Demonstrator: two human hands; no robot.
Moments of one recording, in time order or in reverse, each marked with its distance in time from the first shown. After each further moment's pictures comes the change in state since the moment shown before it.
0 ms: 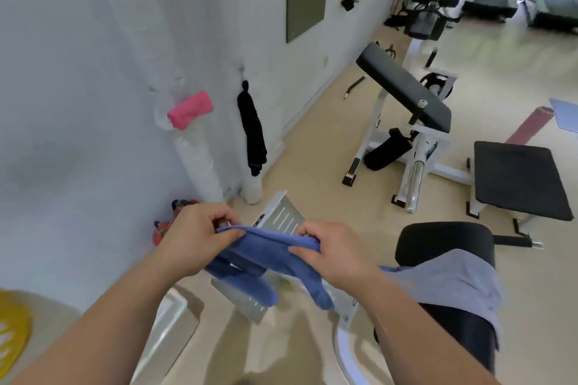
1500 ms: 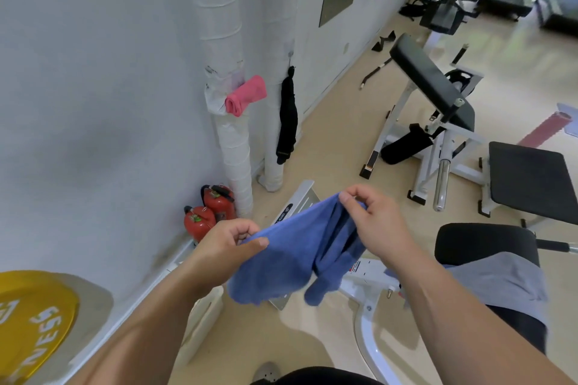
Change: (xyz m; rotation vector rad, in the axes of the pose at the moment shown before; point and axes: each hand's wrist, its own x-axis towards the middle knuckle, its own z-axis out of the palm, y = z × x) left_hand -0.024 -0.132 -0.078 -0.531 -0.213 -0.184; right_hand 0.081 -0.112 0.069 0.215 0.260 0.288
